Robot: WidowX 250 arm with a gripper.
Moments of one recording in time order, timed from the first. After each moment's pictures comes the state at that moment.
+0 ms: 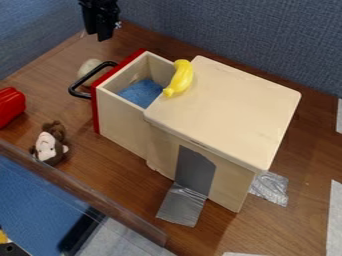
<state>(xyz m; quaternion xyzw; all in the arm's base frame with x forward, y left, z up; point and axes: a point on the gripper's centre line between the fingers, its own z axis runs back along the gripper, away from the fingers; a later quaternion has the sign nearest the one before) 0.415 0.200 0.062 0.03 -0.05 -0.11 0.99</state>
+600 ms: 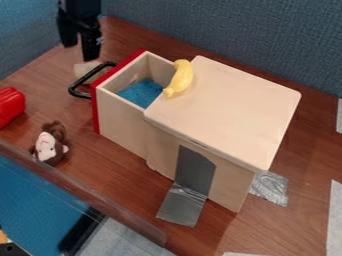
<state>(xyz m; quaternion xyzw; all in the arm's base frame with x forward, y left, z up) 0.358 0.200 0.040 0.02 -0.01 -0.09 1.00</state>
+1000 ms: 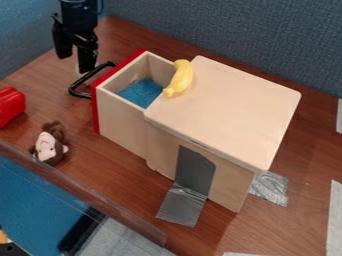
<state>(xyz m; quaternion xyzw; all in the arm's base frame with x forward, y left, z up) 0.352 0.203 0.028 0.03 0.00 -0.07 1.00</state>
